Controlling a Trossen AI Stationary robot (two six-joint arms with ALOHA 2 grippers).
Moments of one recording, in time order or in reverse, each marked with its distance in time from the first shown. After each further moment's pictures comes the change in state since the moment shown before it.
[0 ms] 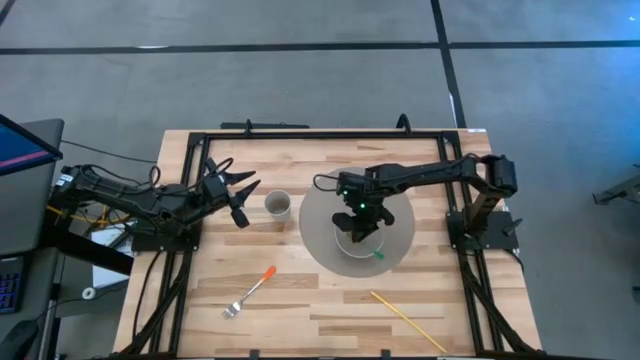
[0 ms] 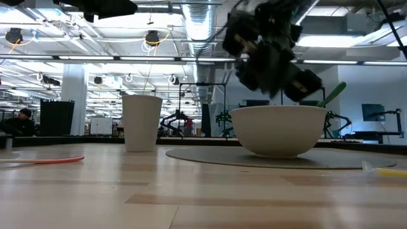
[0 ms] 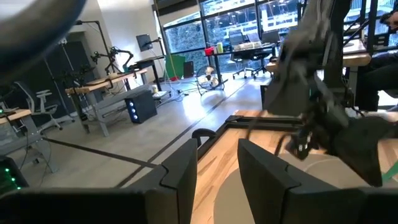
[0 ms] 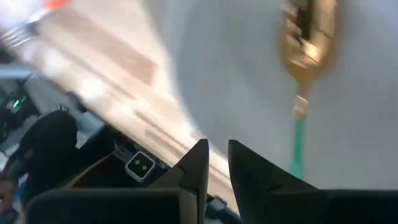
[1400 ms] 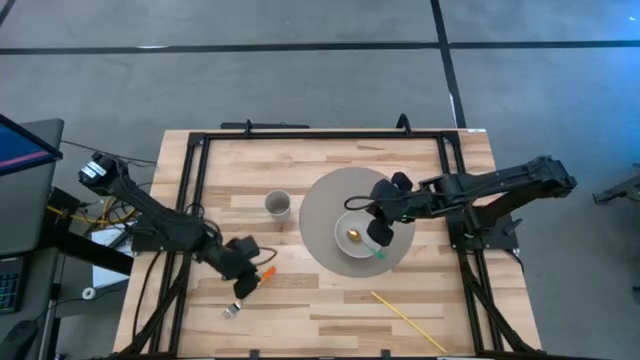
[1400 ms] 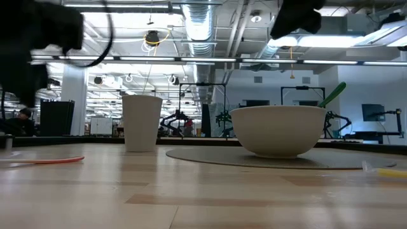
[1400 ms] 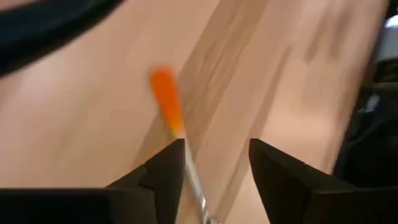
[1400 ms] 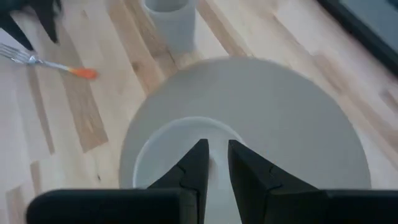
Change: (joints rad) left arm -0.331 0.554 0.145 -0.634 0.670 -1.347; right arm 0.330 -0.454 -0.032 -0.043 1.016 -0.481
